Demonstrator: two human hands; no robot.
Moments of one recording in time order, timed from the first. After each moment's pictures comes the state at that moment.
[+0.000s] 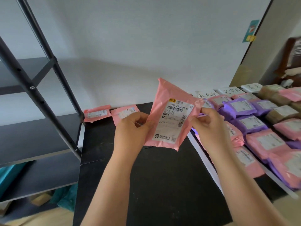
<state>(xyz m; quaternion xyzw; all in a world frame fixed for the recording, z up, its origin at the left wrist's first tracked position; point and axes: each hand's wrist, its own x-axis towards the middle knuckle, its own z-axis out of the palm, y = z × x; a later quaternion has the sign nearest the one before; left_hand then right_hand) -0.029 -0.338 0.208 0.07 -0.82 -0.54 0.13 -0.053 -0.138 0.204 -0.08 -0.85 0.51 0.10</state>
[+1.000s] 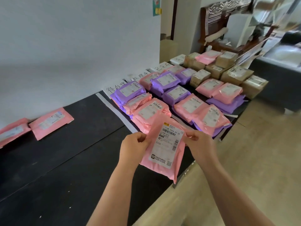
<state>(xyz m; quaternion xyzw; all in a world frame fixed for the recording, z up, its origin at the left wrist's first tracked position) -0.039 -0.098 0.099 -0.03 -0.89 -0.44 -0.12 0.030 0.095 0.091 -0.31 -0.82 0.47 0.08</state>
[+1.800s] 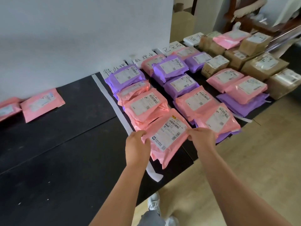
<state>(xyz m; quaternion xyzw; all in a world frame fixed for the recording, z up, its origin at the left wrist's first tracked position) -0.071 0.006 0.021 0.07 -0.92 -0.37 -0.04 -0.063 0.202 0.028 -0.43 -0.74 0.52 -0.01</state>
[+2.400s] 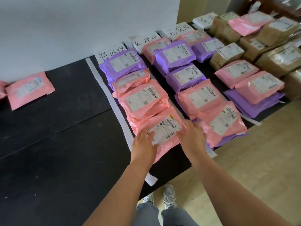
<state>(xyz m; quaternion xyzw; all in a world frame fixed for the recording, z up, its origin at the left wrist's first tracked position) -0.101 0.032 -0.047 -0.05 -0.97 -0.20 -0.16 -0.104 0.206 -0.036 -0.22 -0.94 0.24 -0.05</state>
